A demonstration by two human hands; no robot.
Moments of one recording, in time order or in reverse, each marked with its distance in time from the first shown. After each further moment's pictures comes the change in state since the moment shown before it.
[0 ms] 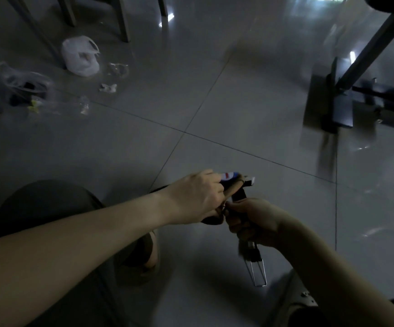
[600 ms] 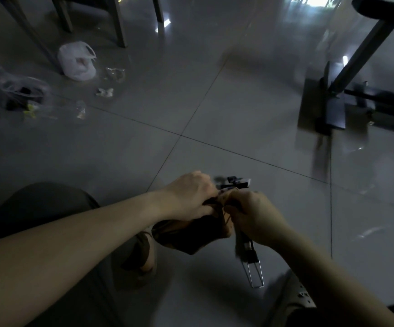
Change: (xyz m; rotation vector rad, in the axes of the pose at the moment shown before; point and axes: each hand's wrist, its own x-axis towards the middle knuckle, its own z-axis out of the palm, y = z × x) left_hand 0.004 -0.003 -0.001 -0.291 -0.186 -0.273; right_hand -0.004 0.011 -0.007 -1.201 0.430 -0.779
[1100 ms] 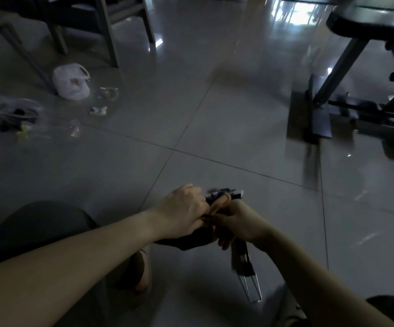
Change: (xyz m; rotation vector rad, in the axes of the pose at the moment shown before) left_hand 0.006 -0.002 0.012 0.191 0.145 0.139; right_hand 0.009 -0.007 -0.014 0.643 -0.234 0.344
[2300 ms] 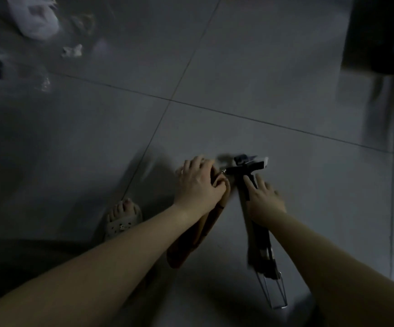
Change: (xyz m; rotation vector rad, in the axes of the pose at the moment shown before) left_hand 0.115 -0.060 0.218 -0.373 0.117 -0.806; right_hand 0.213 0.260 -0.055 -0.909 0.121 0.367
